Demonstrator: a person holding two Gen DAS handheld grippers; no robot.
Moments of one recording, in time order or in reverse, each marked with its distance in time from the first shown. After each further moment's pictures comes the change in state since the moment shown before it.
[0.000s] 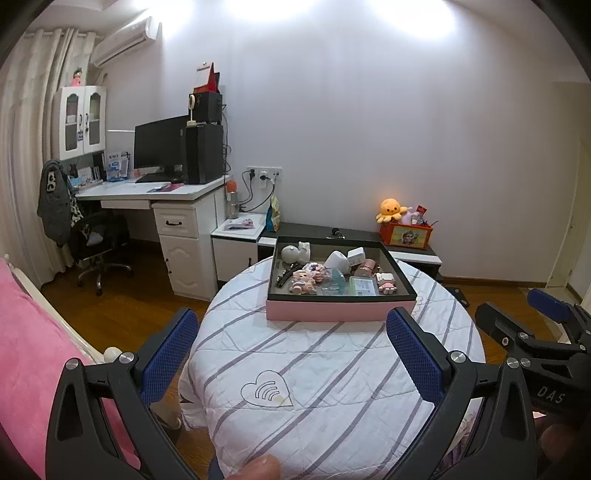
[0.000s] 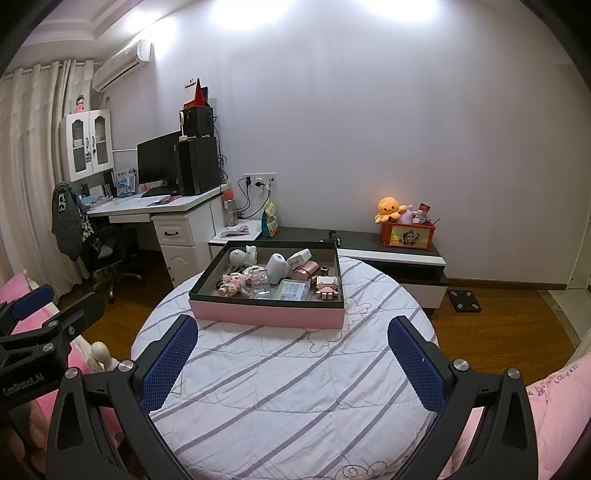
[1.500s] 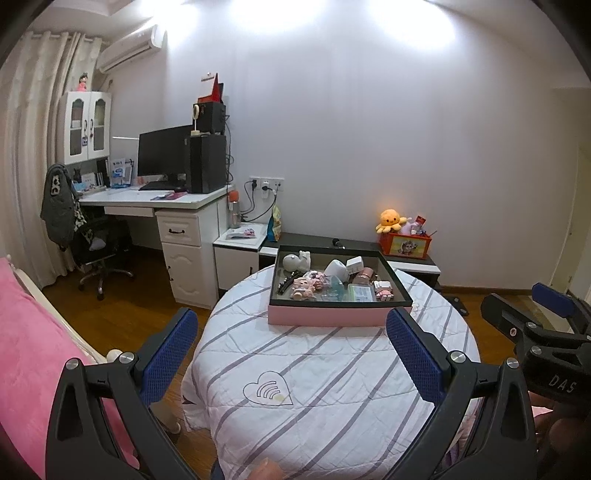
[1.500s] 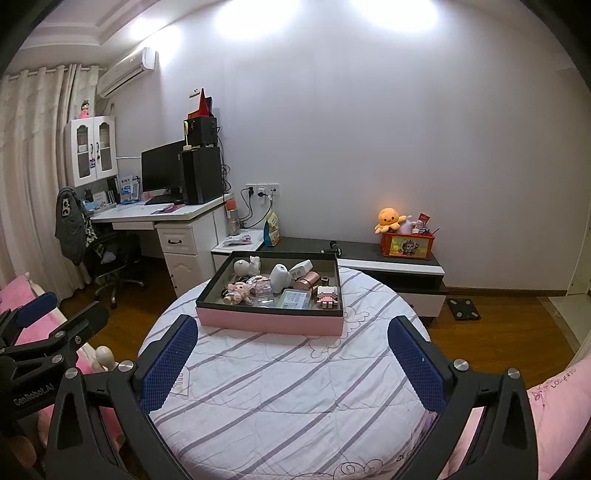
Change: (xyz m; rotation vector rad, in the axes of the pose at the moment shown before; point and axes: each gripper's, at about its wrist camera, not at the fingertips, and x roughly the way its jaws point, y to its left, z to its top) left arm -0.021 -0.001 -0.003 -0.007 -0.041 0.001; right arm -0.017 0.002 0.007 -0.005 -0.036 0.005
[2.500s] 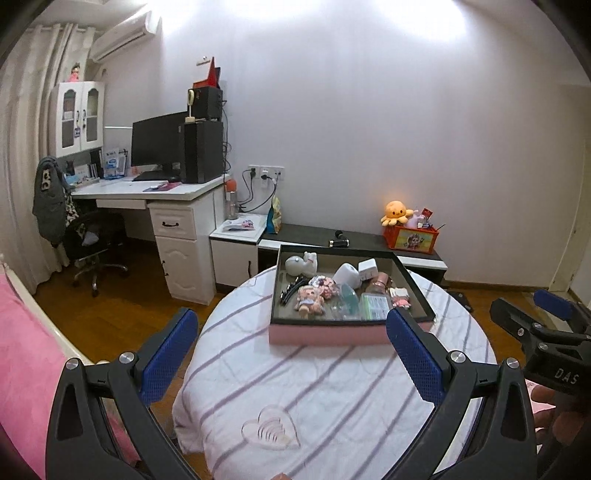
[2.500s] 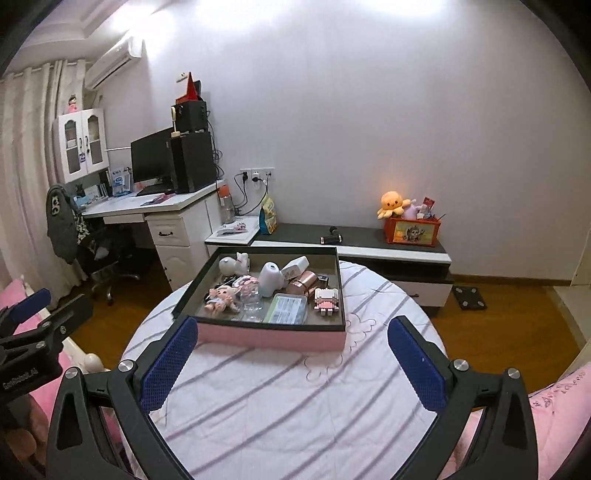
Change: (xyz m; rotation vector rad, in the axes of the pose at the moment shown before) left arm 0.076 0.012 0.022 -0.010 0.047 -0.001; right arm 0.071 -0.020 0.020 0.019 0.062 0.002
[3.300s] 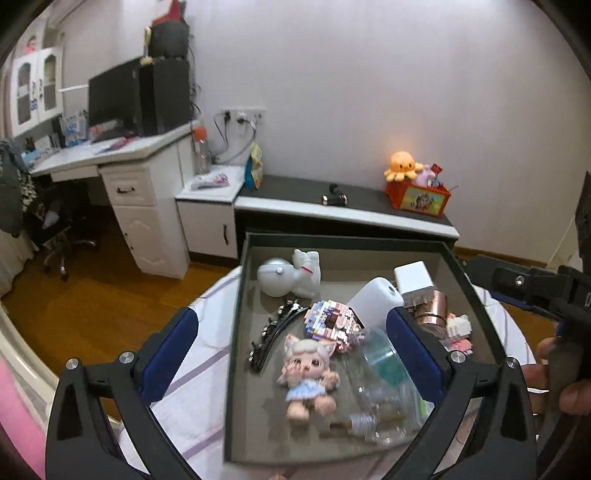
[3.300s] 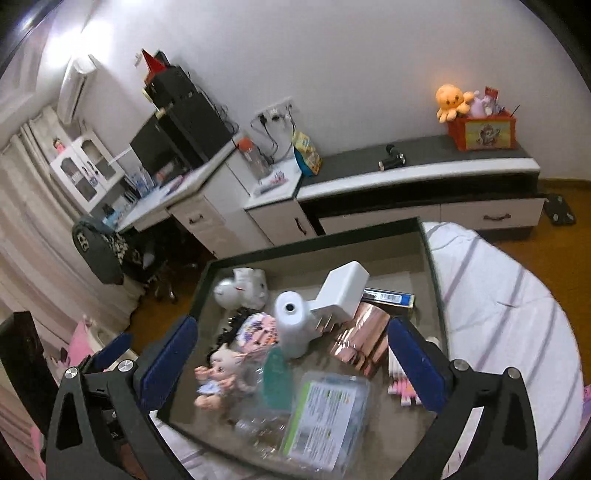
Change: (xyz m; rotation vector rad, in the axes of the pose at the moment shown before) left arm 0.257 -0.015 0.045 0.021 0.214 -0.053; right arm 0.268 -0.046 0.060 0.284 0.289 0.314
